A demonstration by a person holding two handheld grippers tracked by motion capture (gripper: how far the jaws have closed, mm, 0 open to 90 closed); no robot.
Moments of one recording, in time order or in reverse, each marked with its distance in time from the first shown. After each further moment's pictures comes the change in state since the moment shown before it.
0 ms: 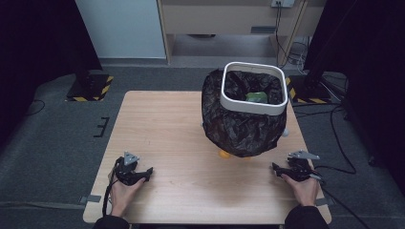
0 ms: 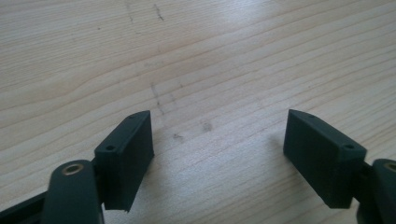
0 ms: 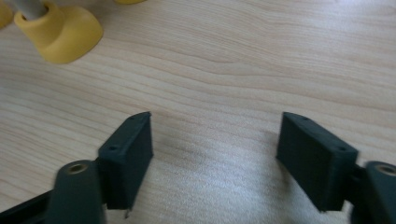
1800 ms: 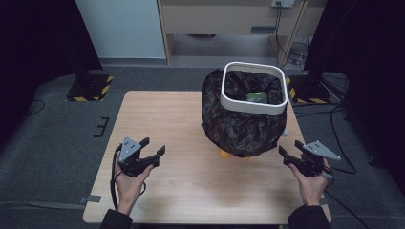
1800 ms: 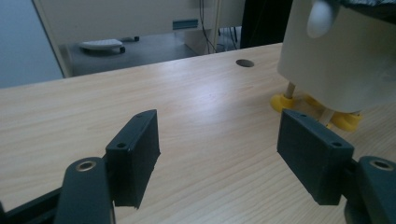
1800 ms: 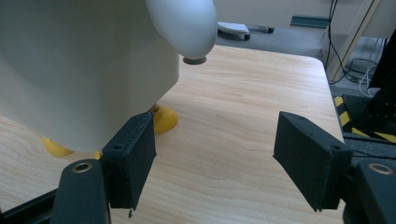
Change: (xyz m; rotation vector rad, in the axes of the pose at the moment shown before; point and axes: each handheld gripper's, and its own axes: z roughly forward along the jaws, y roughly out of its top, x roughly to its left) left arm -0.049 0.074 -0.061 -0.437 -0.118 0.002; right arm 0.010 0.042 -0.058 -0.361 -0.015 -0.022
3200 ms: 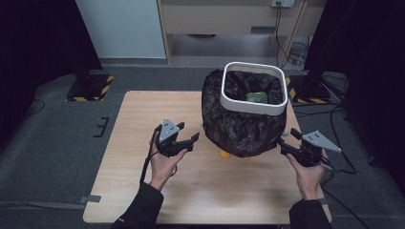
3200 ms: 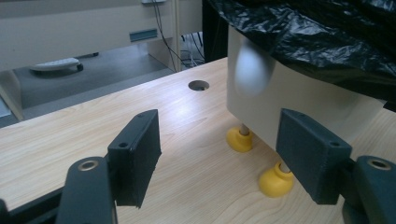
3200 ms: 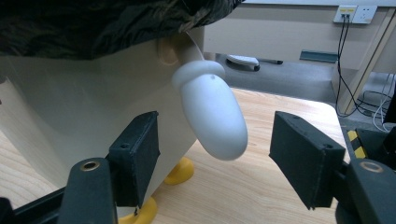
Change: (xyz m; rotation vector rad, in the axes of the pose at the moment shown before) left arm -0.052 0.038 0.084 0.012 -0.131 0.081; right arm 0.010 0.035 0.006 -0.114 0.051 -0.004
